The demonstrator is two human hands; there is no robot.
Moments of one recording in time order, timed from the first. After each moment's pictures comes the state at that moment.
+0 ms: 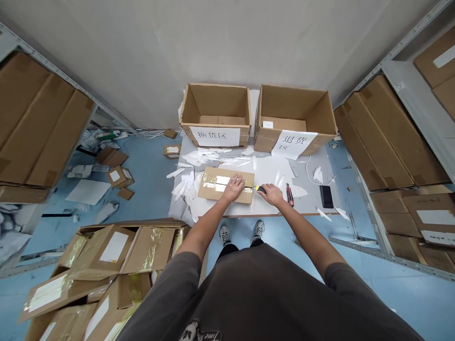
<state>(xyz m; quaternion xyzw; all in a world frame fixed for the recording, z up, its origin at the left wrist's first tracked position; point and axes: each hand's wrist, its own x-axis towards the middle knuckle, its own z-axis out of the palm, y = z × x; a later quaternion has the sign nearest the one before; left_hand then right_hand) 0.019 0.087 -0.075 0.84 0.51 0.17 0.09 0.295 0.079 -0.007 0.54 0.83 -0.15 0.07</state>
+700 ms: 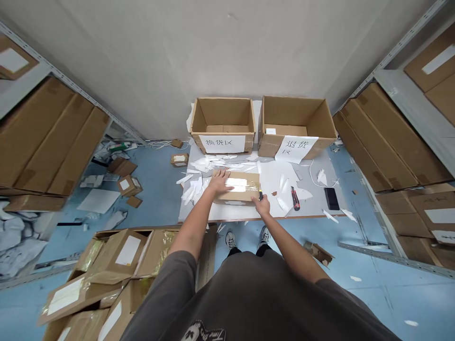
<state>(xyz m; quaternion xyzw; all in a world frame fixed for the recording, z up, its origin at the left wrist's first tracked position) -0.097 0.129 0.000 0.77 0.60 -0.06 0.20 0.190 0.023 -0.047 0.77 0.48 -0.39 -0.14</state>
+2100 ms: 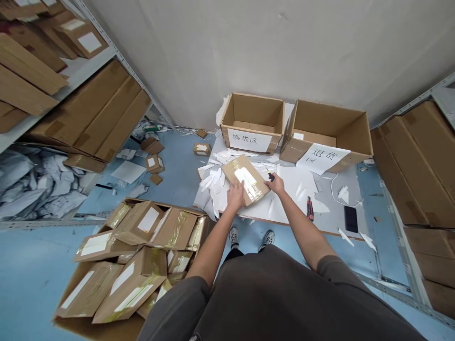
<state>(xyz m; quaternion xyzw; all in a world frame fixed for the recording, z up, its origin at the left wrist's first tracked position) -0.050 0.005 -0.027 0.66 0.73 0.08 0.17 0.177 0.143 -0.010 0.63 0.66 -0.36 -0.16</state>
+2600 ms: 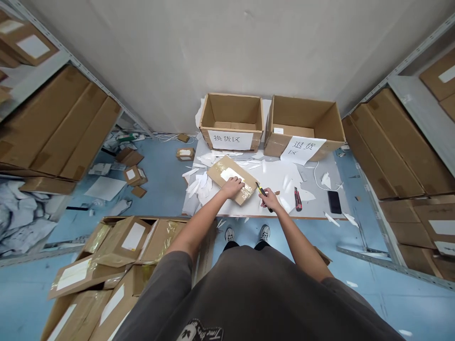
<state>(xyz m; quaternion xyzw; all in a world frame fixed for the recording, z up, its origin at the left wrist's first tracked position) -0.052 0.077 0.015 0.89 0.44 -0.09 0.10 0.218 0.043 -0.012 0.64 0.48 -0.57 -0.18</state>
